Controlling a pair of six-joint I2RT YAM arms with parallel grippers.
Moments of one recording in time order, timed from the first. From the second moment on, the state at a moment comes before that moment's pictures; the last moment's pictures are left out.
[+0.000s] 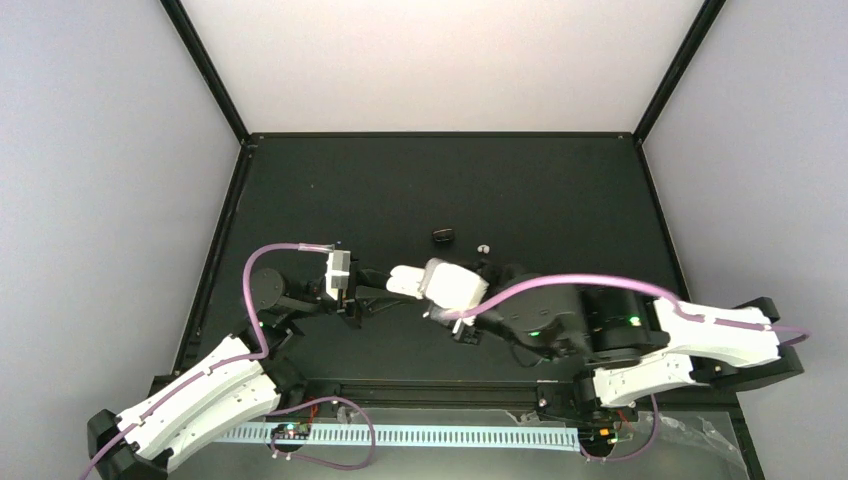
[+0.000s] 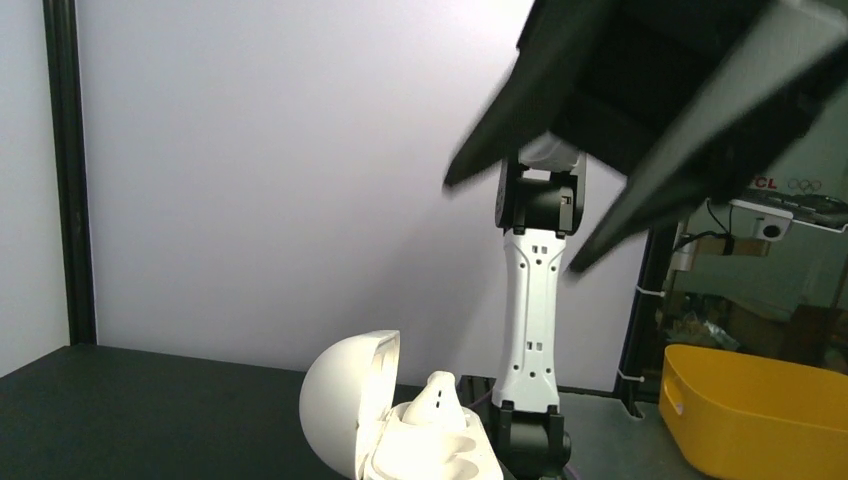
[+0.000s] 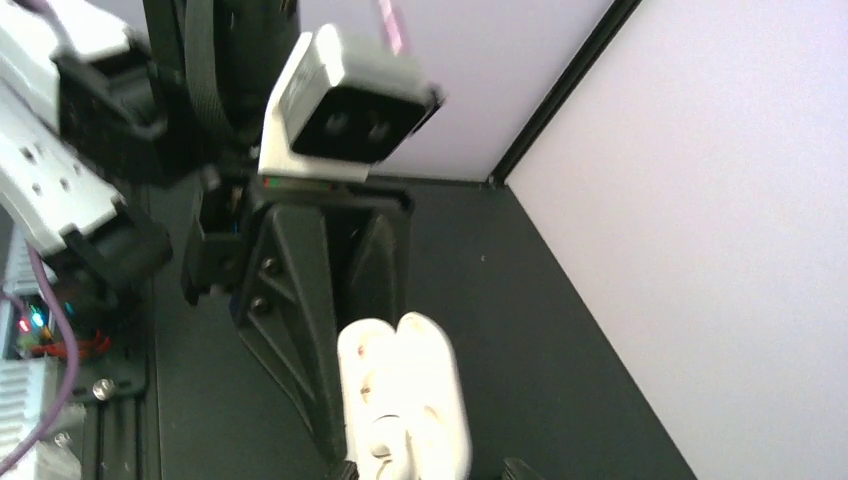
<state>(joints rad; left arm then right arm) -0.74 0.63 0.49 0.48 0.72 -0.35 1.62 1.17 1.52 -0.77 0.59 -0.22</state>
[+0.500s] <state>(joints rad) -0.74 0.61 0.49 0.48 0.73 -0.34 1.42 0.99 1.47 -0.65 0.46 -0.04</state>
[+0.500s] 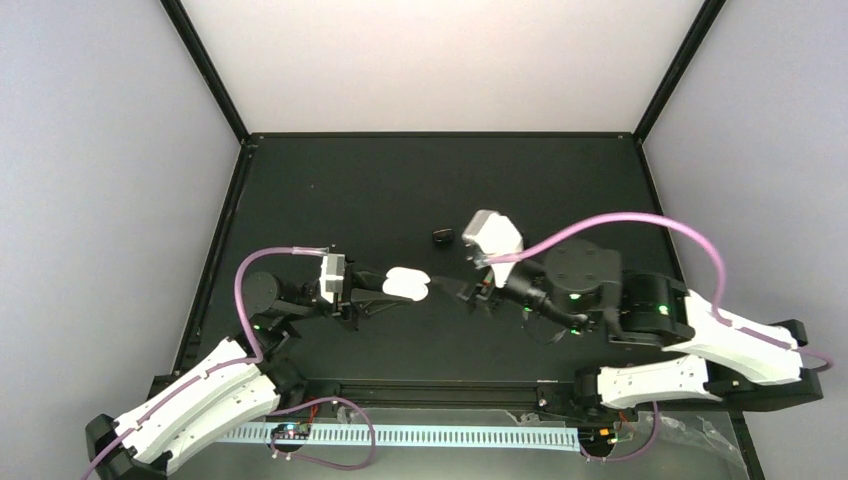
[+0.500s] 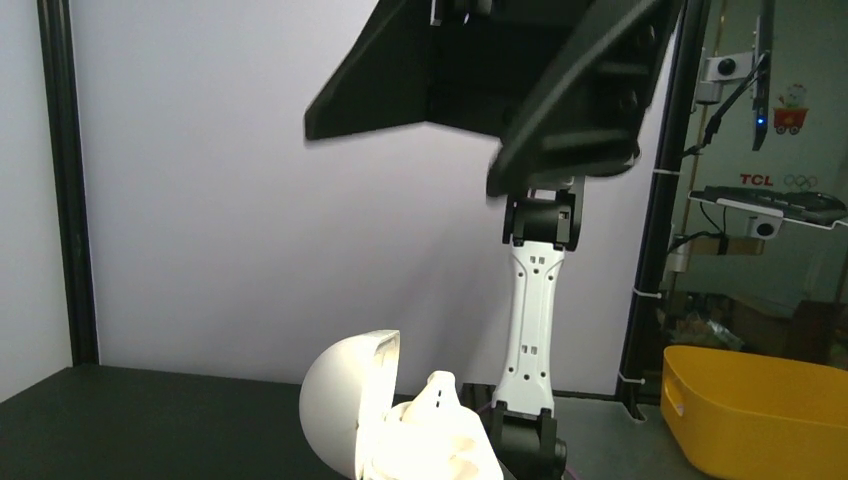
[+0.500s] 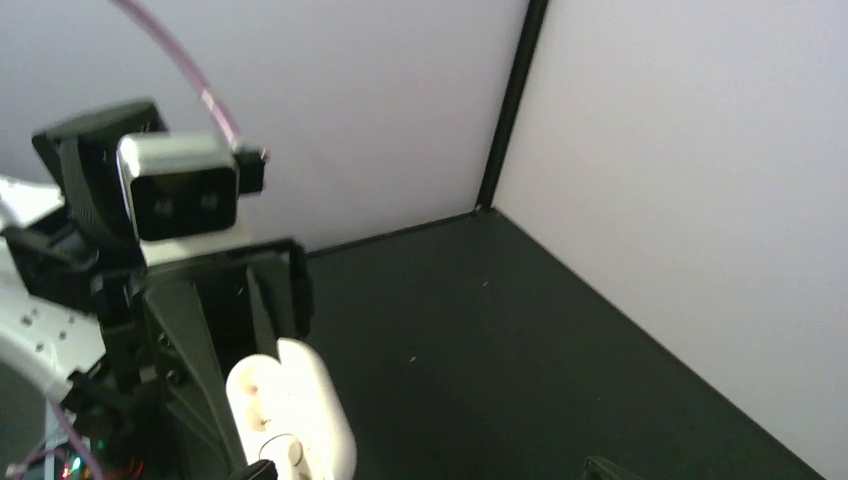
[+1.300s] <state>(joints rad) -0.74 0.59 0.49 0.48 0.74 -0.32 1.42 1.12 1.47 -0.70 0.41 -0.01</state>
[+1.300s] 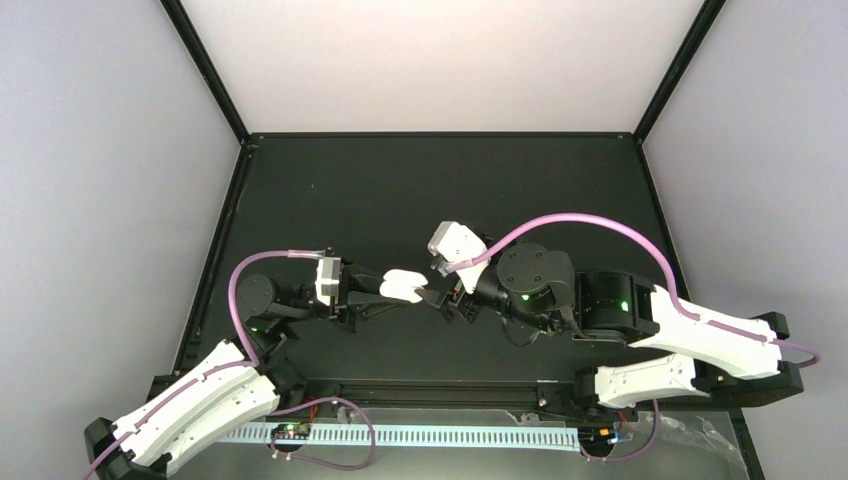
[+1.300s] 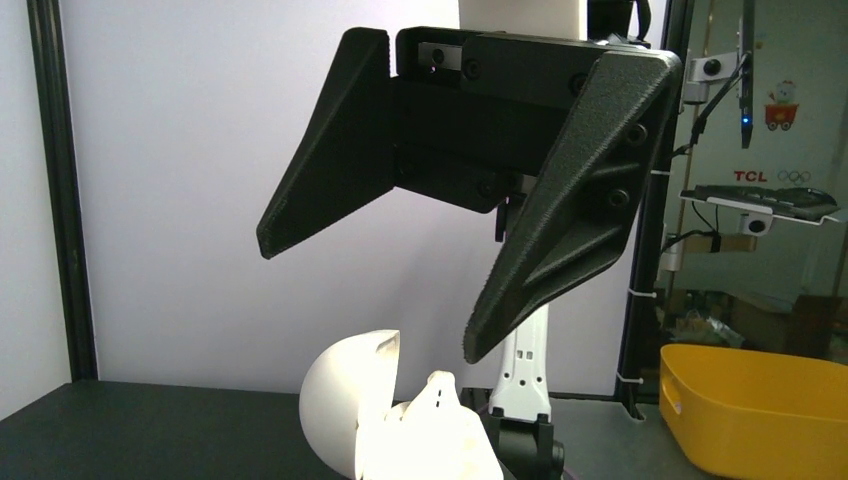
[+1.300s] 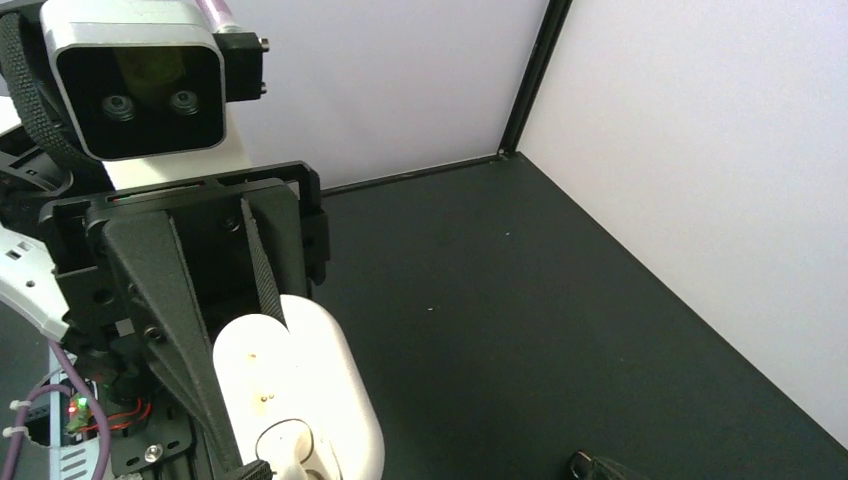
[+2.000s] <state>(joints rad) -0.74 0.59 0.49 0.48 0.75 -0.32 1.42 1.14 1.48 -0.70 0.43 0.00</state>
